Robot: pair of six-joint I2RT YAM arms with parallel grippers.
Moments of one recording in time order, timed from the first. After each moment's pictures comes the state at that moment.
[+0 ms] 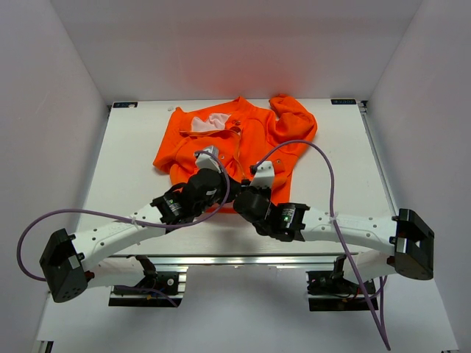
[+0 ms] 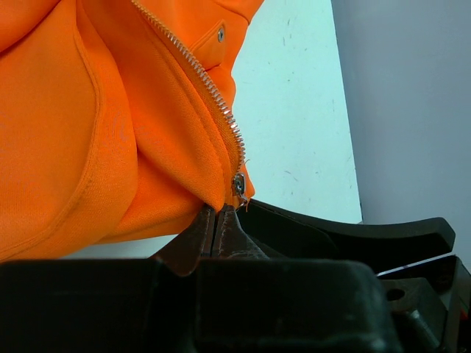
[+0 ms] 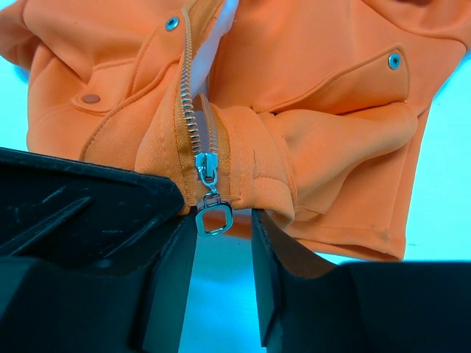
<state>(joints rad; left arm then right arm) -0.96 1.15 0.85 -0.13 -0.29 -0.93 1.26 1.34 0.95 -0.28 0.89 0.70</state>
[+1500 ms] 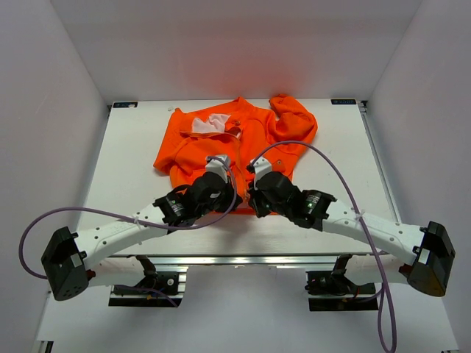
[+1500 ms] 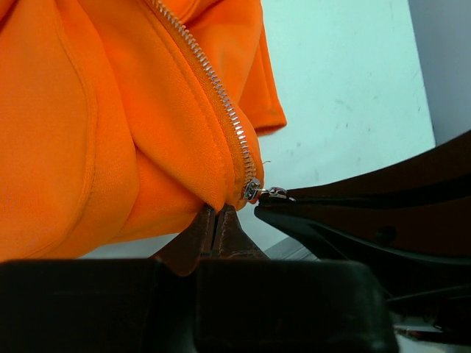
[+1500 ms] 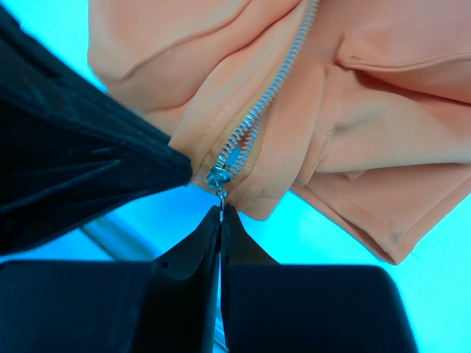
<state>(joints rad) -0.96 1.17 0.85 -0.24 -0.21 -0.75 1.06 1.19 0.92 -0.39 0.22 0.35</state>
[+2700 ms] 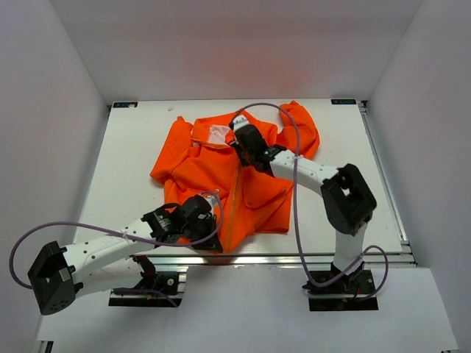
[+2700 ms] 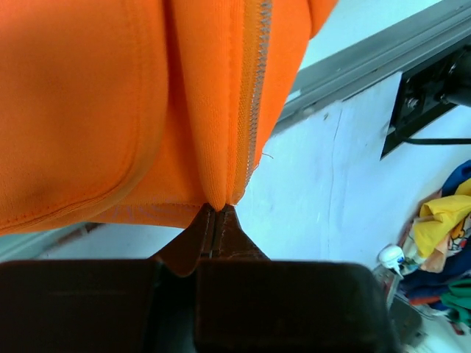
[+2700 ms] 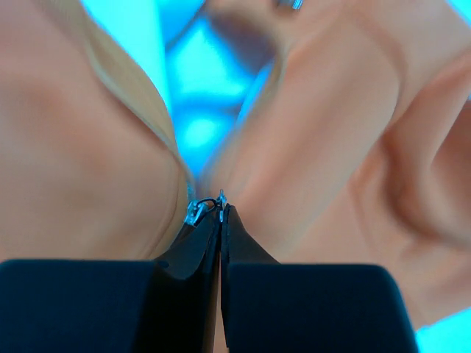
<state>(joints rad) -0.96 1.01 0.62 -0.56 0.22 -0.85 0.77 1.84 1.34 -0.20 0.28 0.05</state>
